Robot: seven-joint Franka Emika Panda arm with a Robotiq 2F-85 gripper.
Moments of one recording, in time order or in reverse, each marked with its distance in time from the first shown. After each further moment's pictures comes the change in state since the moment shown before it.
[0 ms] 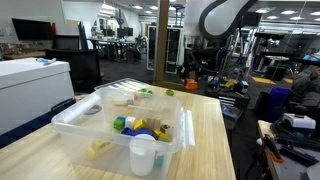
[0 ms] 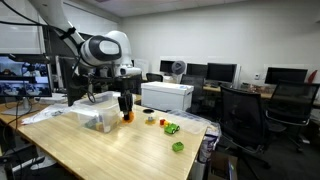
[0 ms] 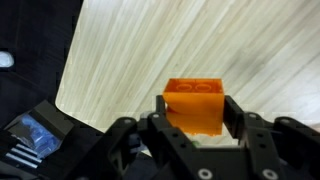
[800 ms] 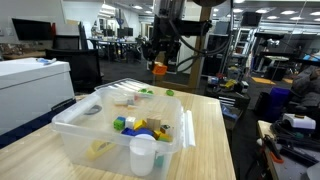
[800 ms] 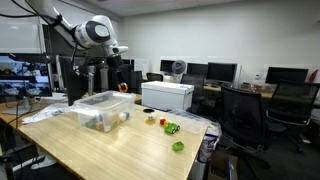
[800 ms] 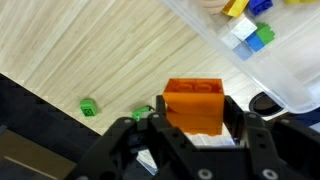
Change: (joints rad) arm 0.024 -0.058 0.282 0.134 -0.020 -0.018 -0.011
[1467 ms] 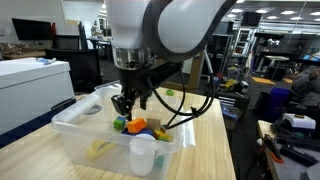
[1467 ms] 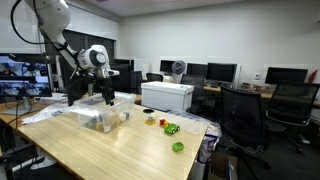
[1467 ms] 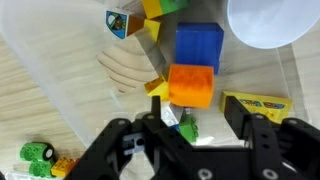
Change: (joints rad) arm 0.131 0.289 0.098 0.123 0.000 -0.002 -0.195
